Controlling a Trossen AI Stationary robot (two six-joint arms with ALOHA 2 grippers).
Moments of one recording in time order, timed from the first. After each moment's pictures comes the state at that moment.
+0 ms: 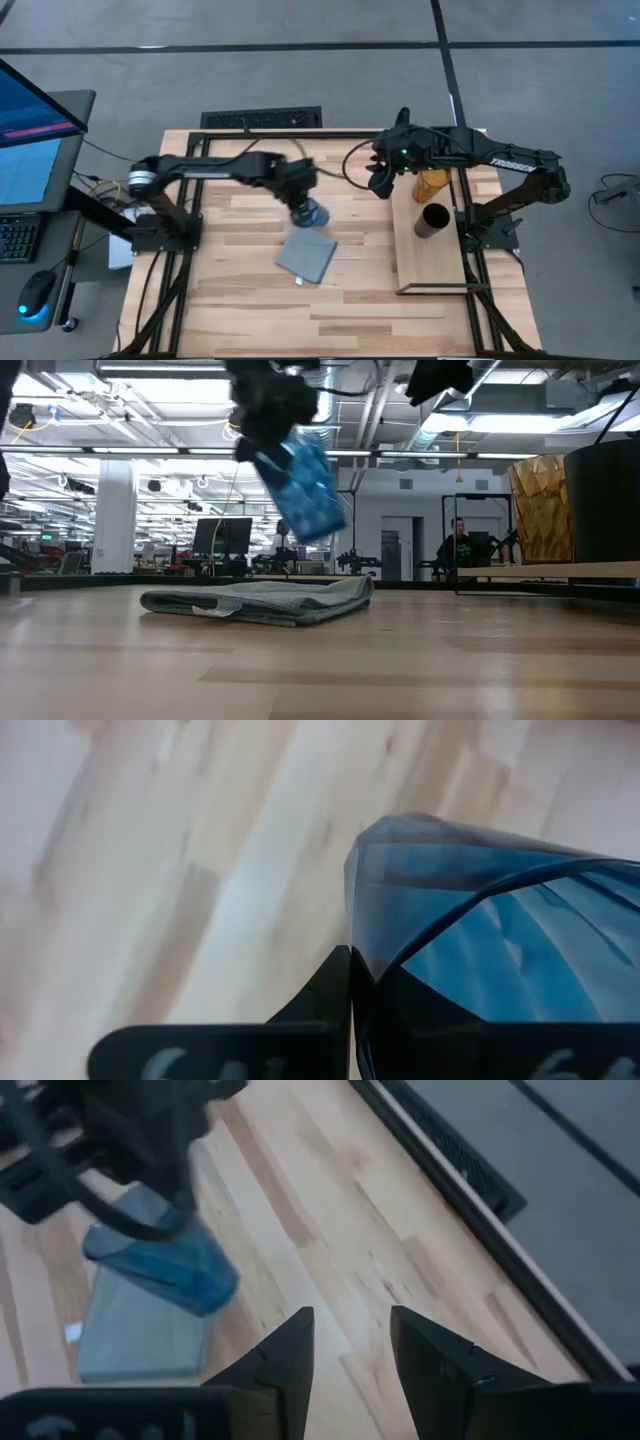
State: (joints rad) left arm 0.13 1.70 1.47 -0.92 -0.01 -0.29; right arm -0.13 1.34 1.51 -1.03 0.21 0.22
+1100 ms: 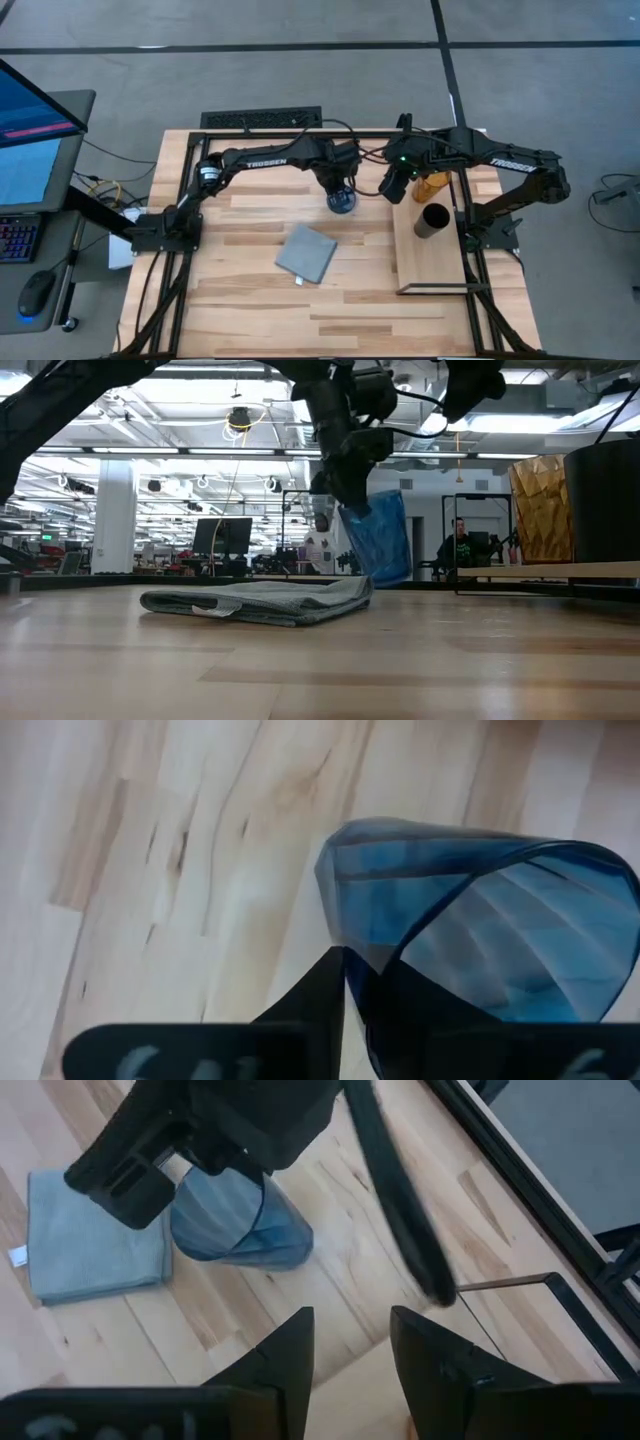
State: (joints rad) left arm 0.23 2.21 2.09 -1.08 0.04 -0.07; right arm -0.13 1.34 1.51 -1.28 0.21 0.35
